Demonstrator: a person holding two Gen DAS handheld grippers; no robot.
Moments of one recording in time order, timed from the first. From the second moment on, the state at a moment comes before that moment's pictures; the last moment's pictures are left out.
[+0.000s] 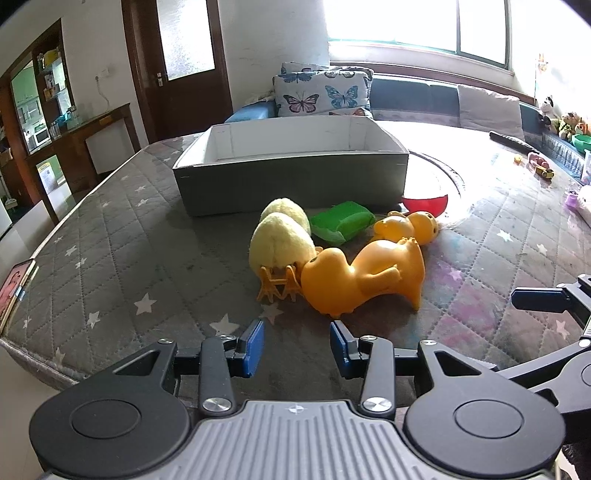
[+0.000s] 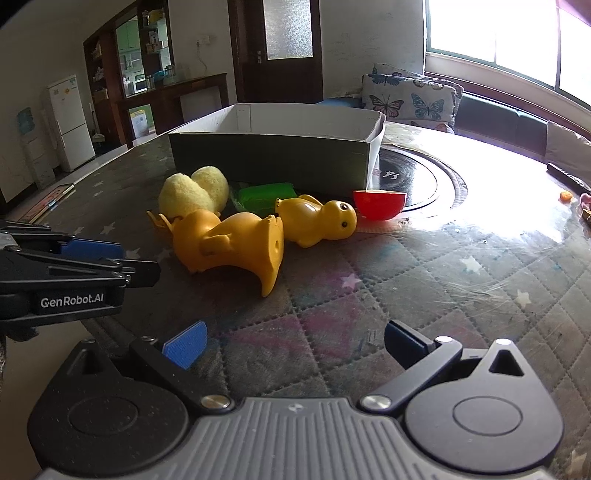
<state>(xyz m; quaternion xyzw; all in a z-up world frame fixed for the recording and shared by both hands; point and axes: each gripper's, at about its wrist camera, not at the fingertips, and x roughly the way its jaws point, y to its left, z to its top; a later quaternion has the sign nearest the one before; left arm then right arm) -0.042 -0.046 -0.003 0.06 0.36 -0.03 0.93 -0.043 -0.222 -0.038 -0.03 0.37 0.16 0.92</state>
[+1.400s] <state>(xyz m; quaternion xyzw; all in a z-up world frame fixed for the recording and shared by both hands) -0.031 -0.046 -0.004 0.06 0.38 -0.03 0.92 -0.033 -0.212 -0.036 -0.03 0.37 0.18 0.91</state>
